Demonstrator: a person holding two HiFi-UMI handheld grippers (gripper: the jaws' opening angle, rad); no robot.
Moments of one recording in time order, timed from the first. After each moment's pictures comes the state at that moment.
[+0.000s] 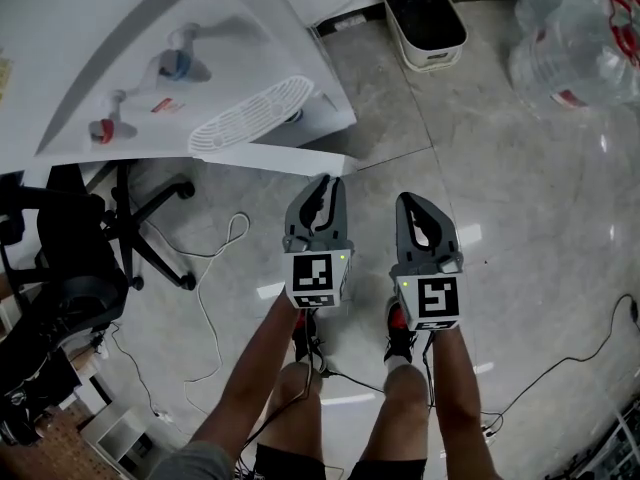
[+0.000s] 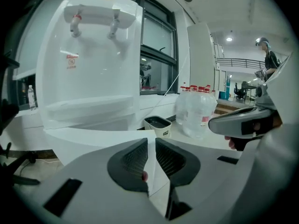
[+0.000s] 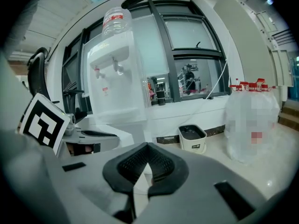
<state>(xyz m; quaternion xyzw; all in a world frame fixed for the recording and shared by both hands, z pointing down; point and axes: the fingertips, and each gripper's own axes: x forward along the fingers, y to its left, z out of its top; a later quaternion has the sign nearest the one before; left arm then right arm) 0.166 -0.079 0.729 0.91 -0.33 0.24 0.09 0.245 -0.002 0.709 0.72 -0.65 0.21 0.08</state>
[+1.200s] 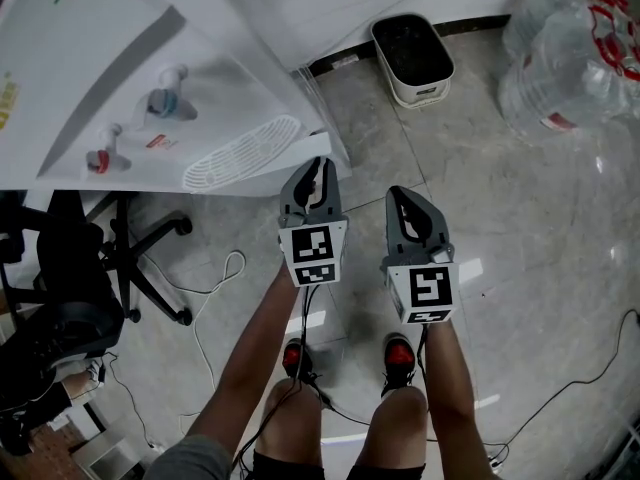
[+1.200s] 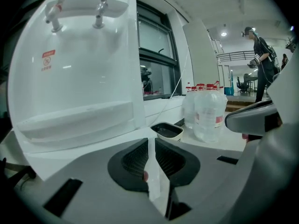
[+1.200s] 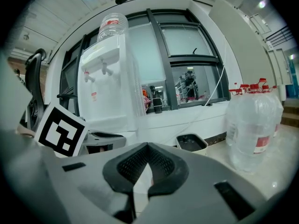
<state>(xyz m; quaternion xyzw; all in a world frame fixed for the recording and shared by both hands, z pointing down) 0.219 -0.152 0.735 0.91 -0.35 0.22 0.03 0.285 -0.049 0.711 0.74 -0.65 0.17 0.05</state>
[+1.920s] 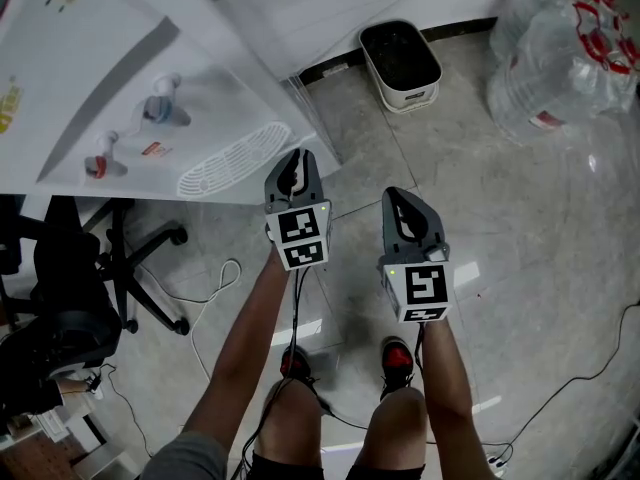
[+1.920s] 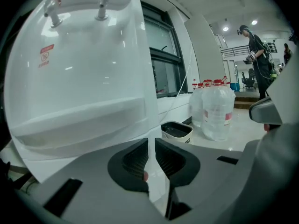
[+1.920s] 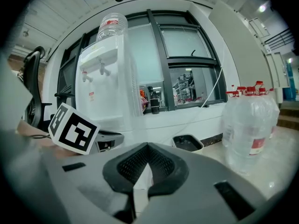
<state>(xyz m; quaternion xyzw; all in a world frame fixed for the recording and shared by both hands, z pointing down) 0.217 -0.187 0.742 0.90 -0.38 0.22 0.02 0.294 -0.044 0.710 0.75 -0.64 0.16 0.05</state>
